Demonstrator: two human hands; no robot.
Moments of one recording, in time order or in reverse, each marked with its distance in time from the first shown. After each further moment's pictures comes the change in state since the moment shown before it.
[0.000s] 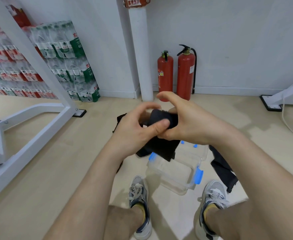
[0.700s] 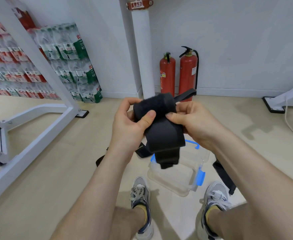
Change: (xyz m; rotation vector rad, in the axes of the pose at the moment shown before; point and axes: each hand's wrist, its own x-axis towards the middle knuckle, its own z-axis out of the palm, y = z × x) left_hand -0.002 0.002 0.005 -0.363 0.350 -0.067; right_hand 0.012 0.020 0.019 0.799 0.136 0.209
